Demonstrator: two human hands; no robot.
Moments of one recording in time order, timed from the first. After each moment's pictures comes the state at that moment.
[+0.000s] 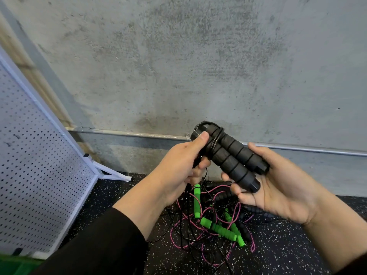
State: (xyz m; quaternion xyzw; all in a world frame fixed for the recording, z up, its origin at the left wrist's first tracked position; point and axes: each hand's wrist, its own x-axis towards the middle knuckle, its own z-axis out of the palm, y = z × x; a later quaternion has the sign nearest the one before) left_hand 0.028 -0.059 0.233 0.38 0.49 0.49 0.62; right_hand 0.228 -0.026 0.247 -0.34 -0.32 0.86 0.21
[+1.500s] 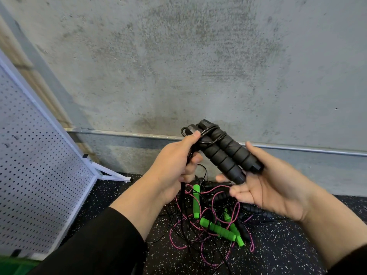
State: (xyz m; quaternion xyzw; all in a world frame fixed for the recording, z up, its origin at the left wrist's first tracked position) left_hand 0.022 -0.055 0.231 0.33 0.53 0.51 0.59; right_hand 0.226 -0.022 0.240 -0.37 -0.32 0.85 0.20
